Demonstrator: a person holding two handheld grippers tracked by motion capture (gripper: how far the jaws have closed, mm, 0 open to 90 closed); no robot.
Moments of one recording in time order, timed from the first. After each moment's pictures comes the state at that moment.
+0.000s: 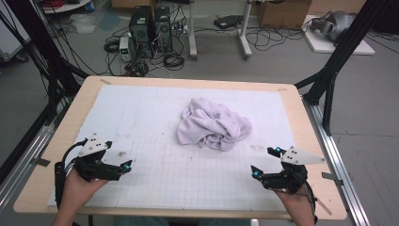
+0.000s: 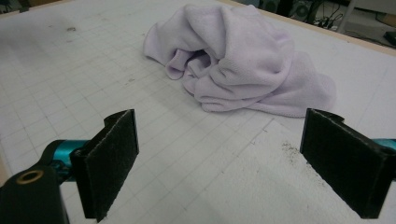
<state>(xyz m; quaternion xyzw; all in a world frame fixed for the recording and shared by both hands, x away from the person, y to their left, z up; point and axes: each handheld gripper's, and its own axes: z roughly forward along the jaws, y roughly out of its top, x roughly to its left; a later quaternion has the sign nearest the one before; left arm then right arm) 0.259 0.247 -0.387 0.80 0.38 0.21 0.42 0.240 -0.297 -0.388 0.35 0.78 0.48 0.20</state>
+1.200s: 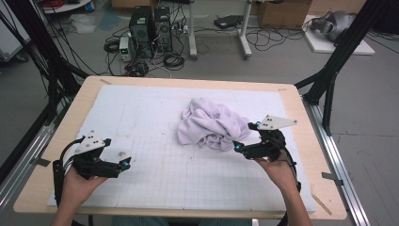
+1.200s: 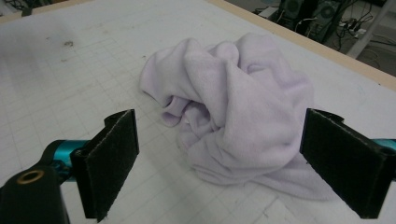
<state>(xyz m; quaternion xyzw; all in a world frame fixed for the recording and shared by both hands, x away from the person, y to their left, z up) 0.263 0.247 -0.380 0.79 0.38 0.21 0.45 0.319 -0.248 -0.355 0.31 0.81 0.47 0.18</state>
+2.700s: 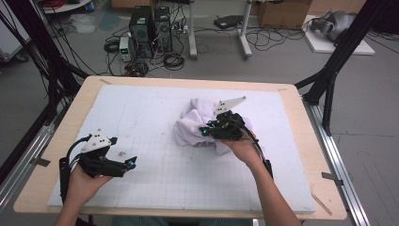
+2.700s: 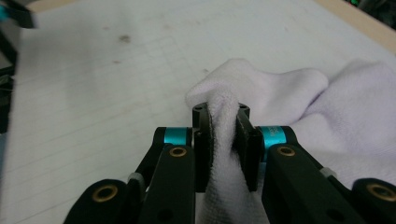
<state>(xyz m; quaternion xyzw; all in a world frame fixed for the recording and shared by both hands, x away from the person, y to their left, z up) 0.265 0.233 -0.376 0.79 0.36 0.20 0.44 0.363 -0.152 -0.343 0.19 0.87 0.44 0.08</state>
